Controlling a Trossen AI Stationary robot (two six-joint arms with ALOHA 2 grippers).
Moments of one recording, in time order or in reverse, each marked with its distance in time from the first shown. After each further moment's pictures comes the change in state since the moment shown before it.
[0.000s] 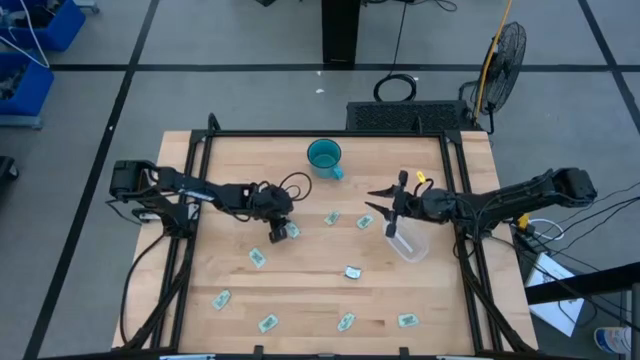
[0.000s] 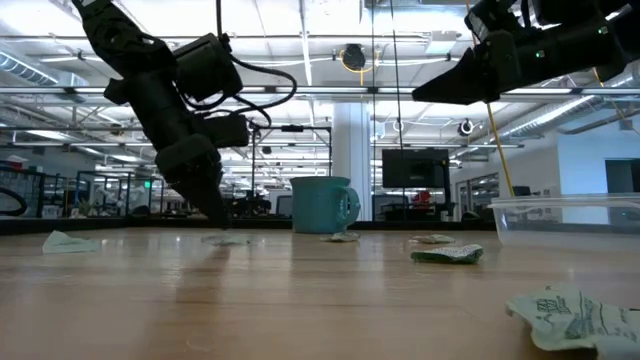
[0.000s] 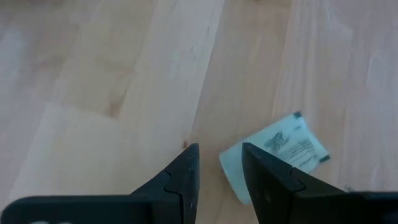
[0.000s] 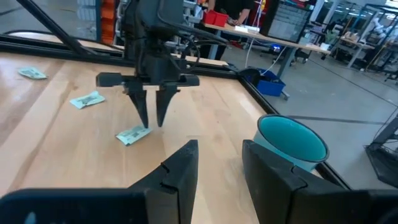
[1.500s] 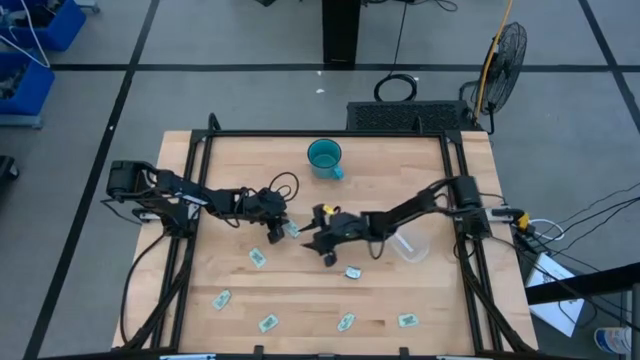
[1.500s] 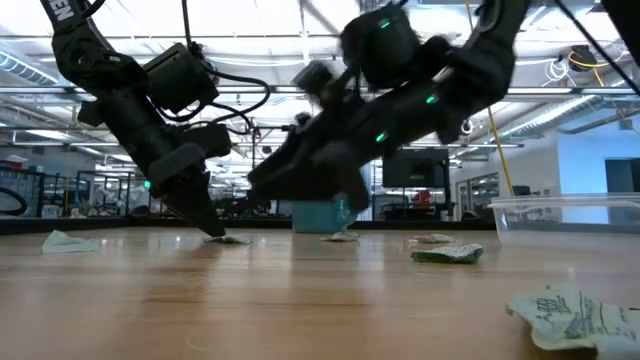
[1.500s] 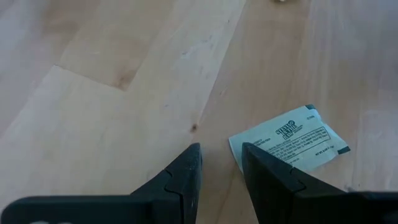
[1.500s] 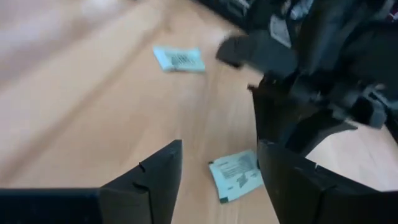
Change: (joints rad) left arm -0.007 0.000 -0.169 0.255 -0.020 -0.147; right arm 0.033 1.058 0.662 0.175 -0.278 -0.317
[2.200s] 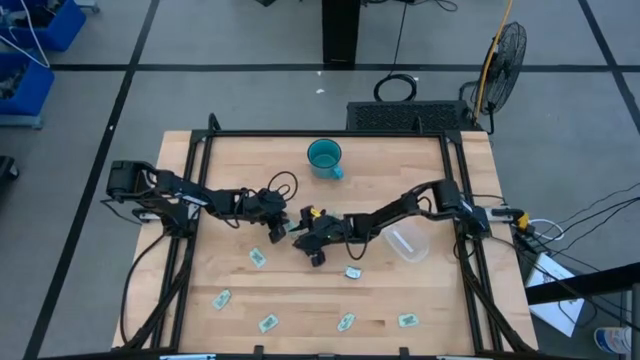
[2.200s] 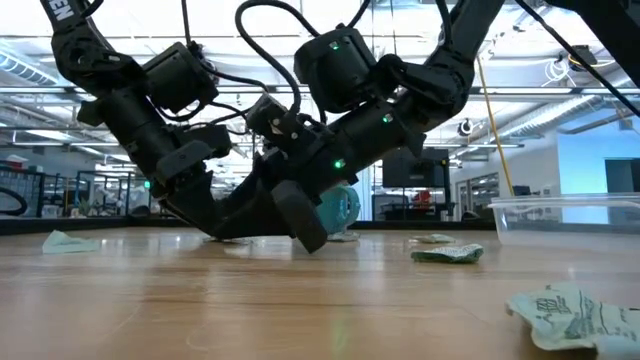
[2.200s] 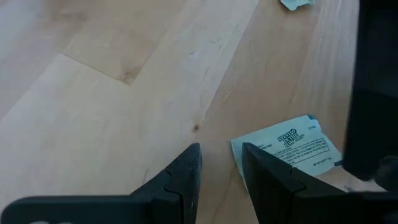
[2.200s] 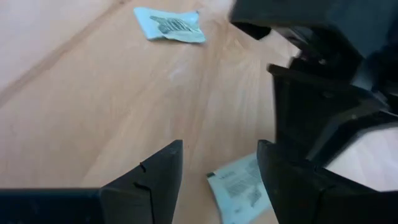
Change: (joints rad) left arm -0.007 0.000 0.000 -0.012 -0.009 -0.079; right arm -0.018 0.146 0.174 -0.155 0.087 -0.056
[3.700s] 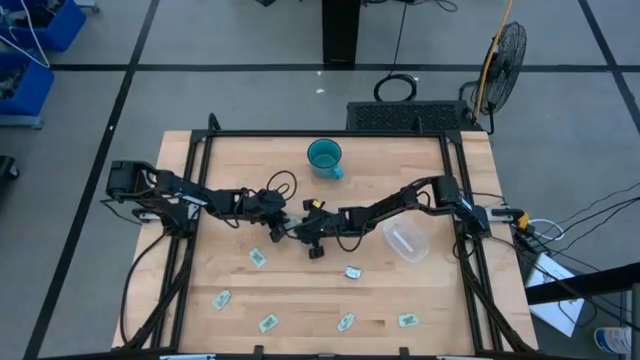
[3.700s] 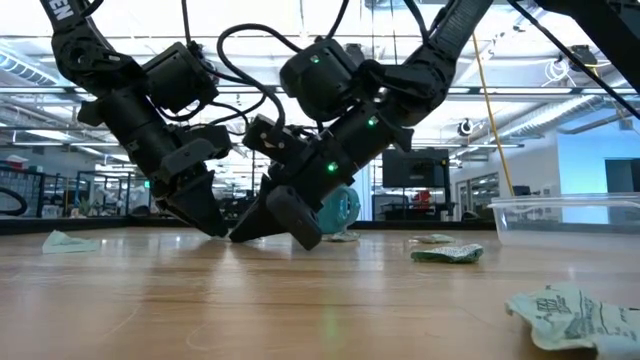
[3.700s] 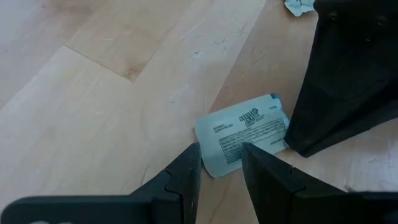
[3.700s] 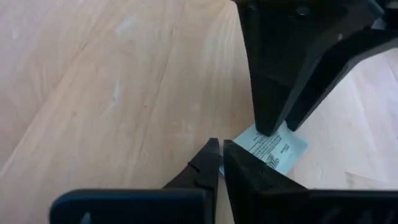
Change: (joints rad) left arm 0.000 0.000 0.000 -0.015 0.002 -0.056; right arm -0.057 0.004 -0.001 -0.218 0.043 0.142
